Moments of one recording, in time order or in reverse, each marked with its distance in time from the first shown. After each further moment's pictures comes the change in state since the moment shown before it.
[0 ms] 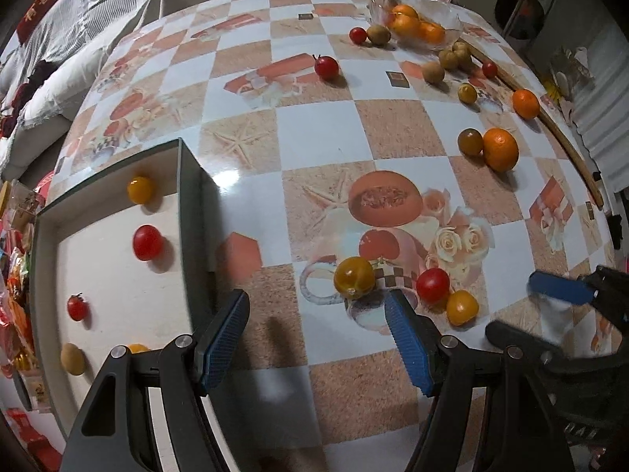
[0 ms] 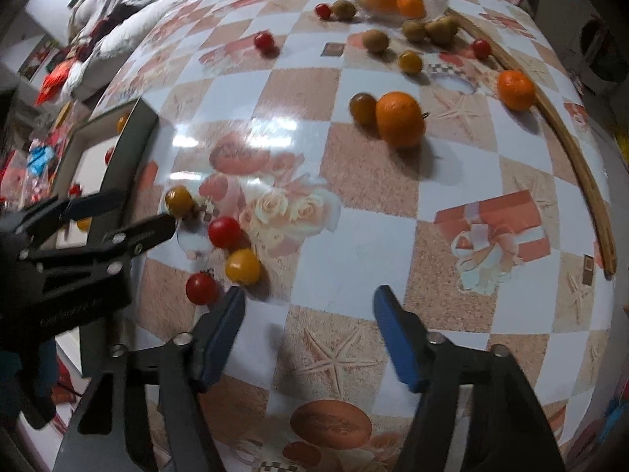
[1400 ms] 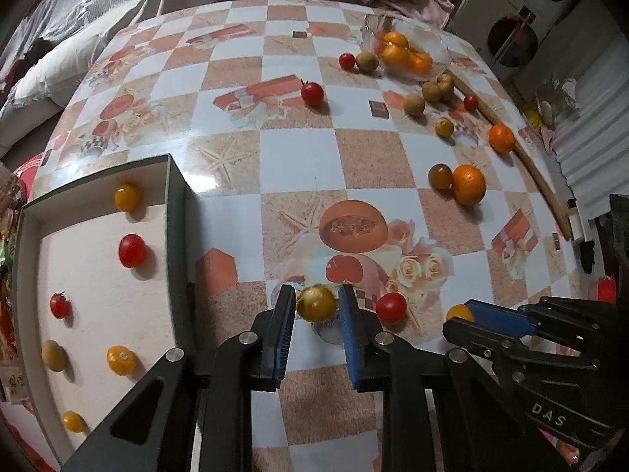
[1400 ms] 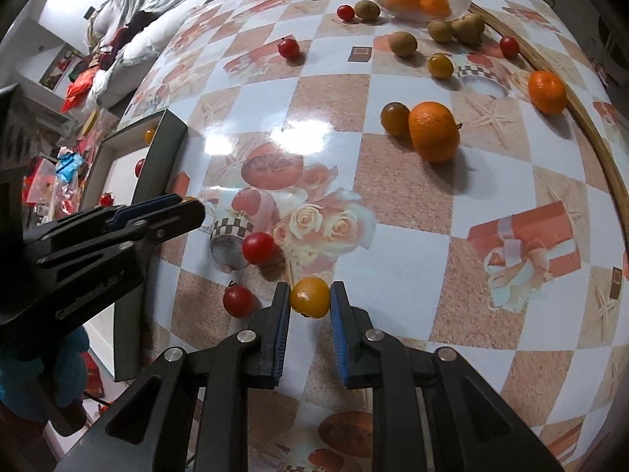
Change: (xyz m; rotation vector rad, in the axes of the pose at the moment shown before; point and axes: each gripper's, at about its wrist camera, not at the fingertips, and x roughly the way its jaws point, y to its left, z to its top) left arm -0.019 0.004 0.009 -0.073 -0.042 -0.121; right arm -0.004 -0.005 0.019 0.047 -0.007 0.132
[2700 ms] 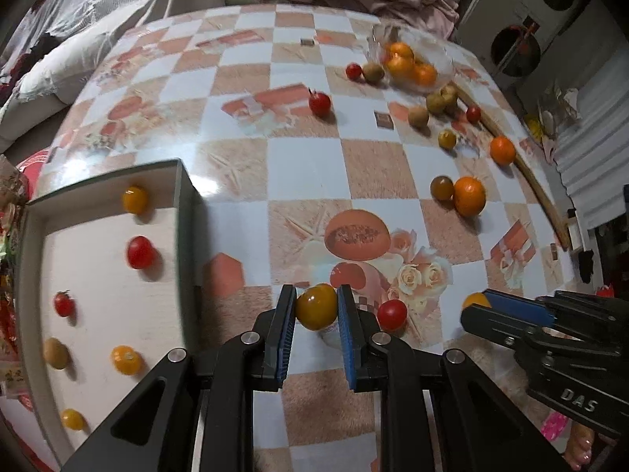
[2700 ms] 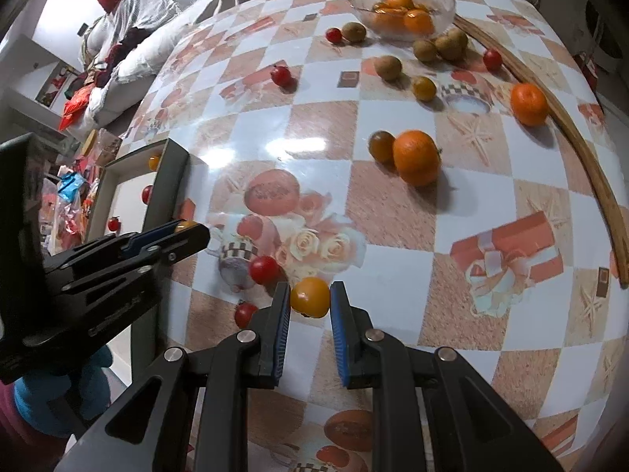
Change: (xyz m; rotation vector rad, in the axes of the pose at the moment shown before) left arm -0.008 0.005 0.001 -0.023 -0.023 0.003; right arm -0.019 0.004 0.010 0.023 -0.036 0.001
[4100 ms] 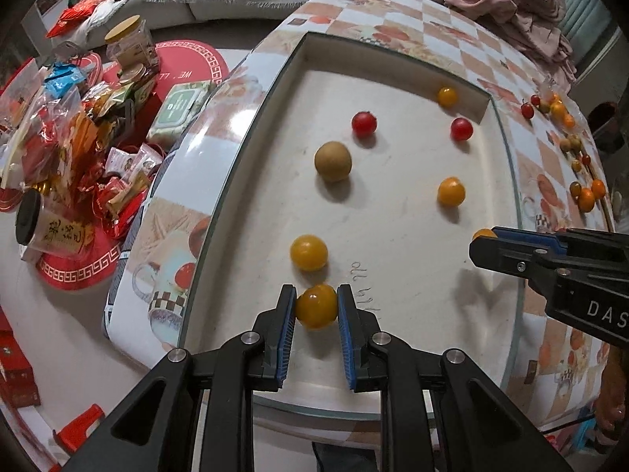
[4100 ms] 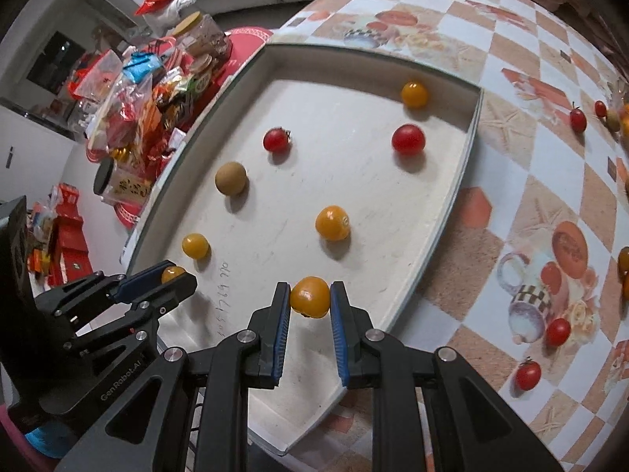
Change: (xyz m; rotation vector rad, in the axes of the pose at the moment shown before) left arm -0.058 0.183 -0.137 -0.348 0.034 0.195; right arm 0.085 0.220 -0.018 -0.381 0.181 0.078
